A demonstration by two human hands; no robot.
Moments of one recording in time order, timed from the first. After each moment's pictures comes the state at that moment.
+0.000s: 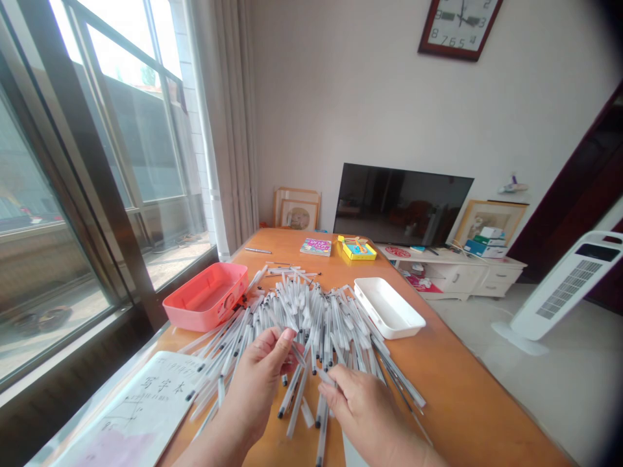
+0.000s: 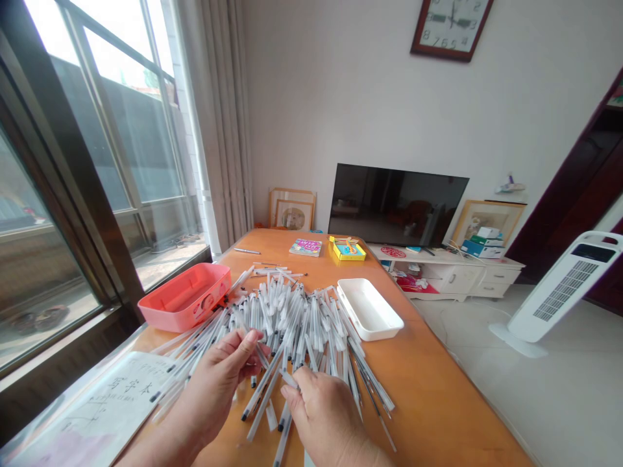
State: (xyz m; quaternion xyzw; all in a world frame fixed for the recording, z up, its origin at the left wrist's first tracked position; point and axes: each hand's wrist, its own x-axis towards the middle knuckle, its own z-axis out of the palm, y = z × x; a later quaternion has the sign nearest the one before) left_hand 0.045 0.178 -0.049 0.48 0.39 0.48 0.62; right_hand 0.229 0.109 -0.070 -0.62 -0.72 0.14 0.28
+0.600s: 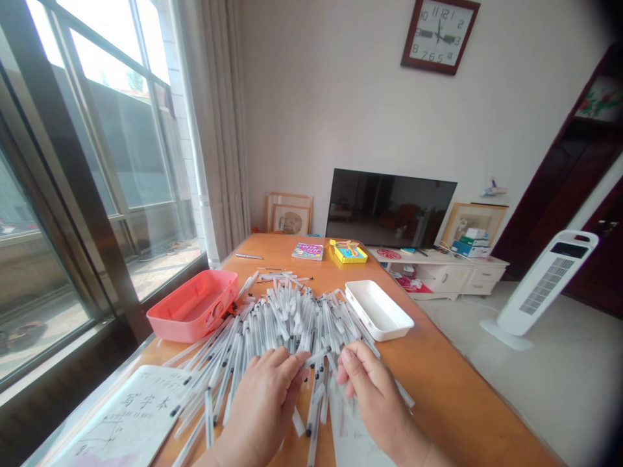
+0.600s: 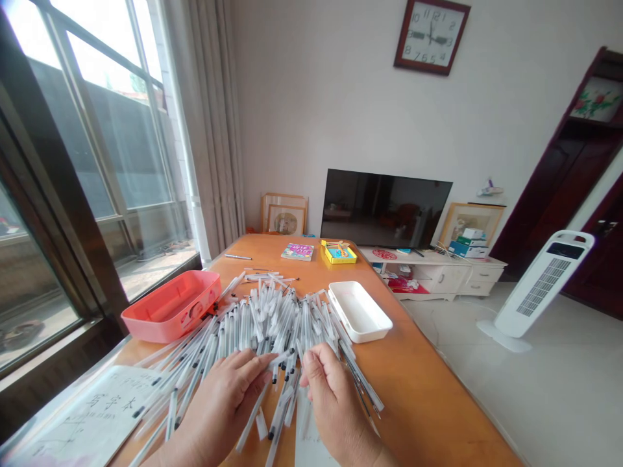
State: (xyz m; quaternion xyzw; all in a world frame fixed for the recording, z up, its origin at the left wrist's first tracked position) left_hand 0.048 0.167 -0.049 0.87 0.39 0.27 0.13; right_hand 0.247 0.108 -0.058 -0.61 -0.56 0.29 0.49
